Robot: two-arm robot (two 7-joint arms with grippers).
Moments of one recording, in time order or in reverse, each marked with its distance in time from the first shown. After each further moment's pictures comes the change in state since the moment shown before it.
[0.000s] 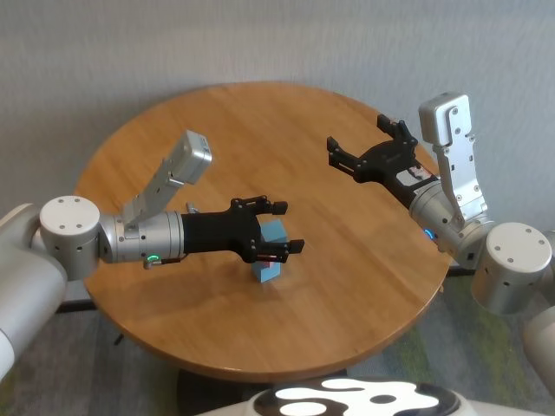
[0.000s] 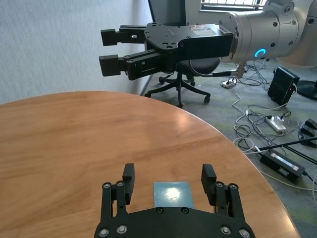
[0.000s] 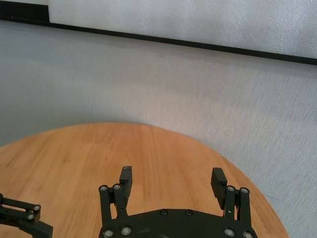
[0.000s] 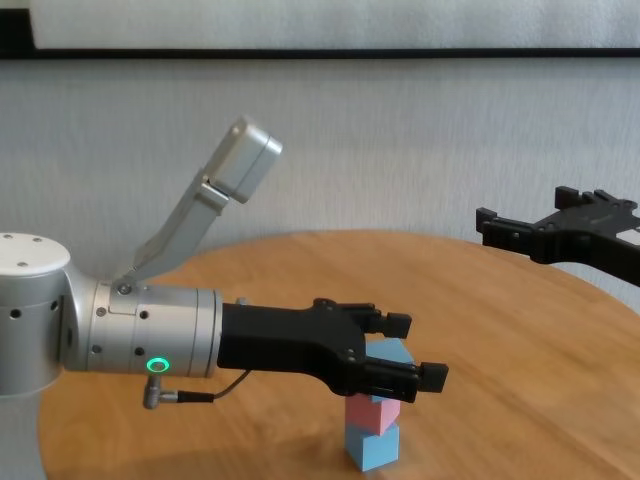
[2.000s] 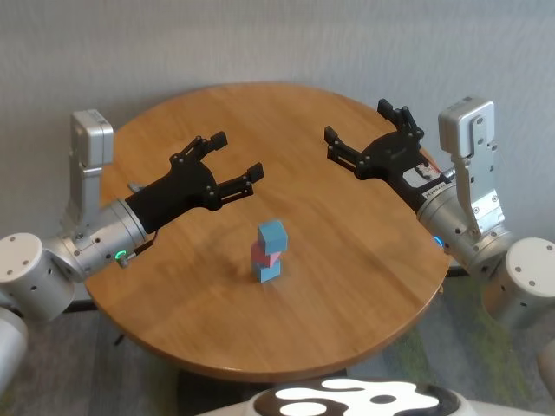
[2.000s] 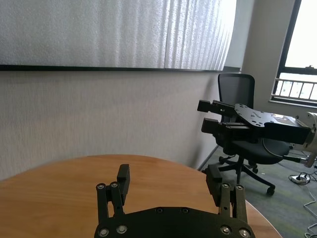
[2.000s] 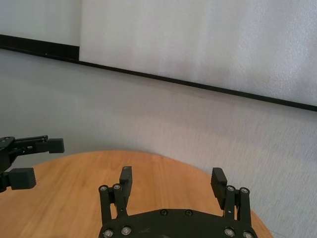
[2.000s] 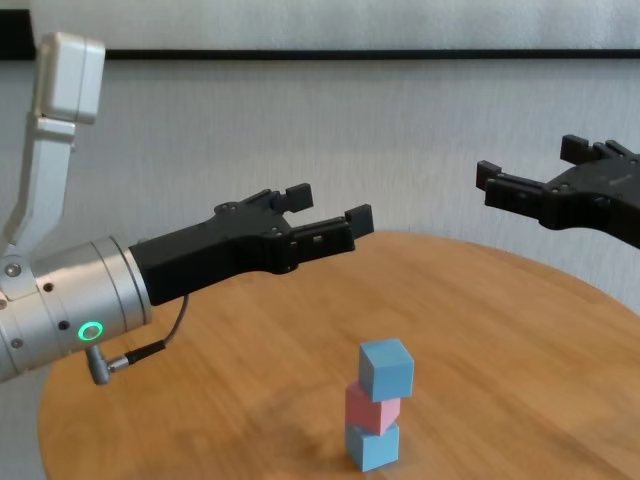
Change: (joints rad) left arm 0.269 0.084 -0.231 -0.369 -0.178 -0.023 0.264; right arm -0.100 0.005 0.043 -0.149 -0.026 -0.087 0.039
